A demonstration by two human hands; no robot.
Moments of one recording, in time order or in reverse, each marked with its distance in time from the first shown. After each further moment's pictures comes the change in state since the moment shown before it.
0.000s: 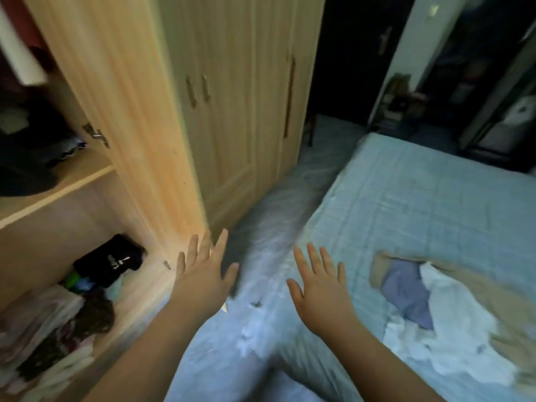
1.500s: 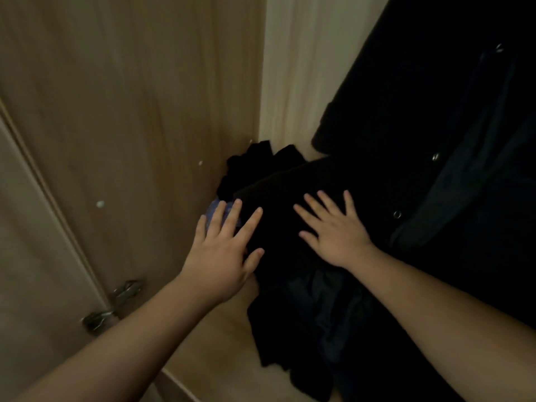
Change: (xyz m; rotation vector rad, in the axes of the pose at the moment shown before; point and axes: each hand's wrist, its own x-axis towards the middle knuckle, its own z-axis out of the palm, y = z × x) left_hand 0.067 -0.702 -0.352 0.372 0.523 -1.189; right_hand 0.435 -1.064 0.012 -0.248 0.361 -1.807
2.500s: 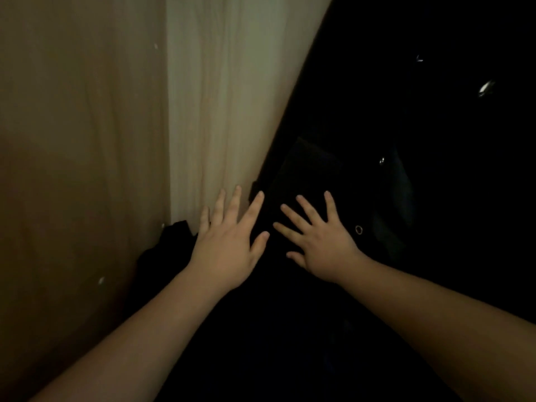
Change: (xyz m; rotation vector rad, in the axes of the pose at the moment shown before) left_hand 0.209 0.028 -0.050 -0.292 0.269 0.405; right_hand 0.038 0.083 -0.098 -0.503 -0.055 0.242
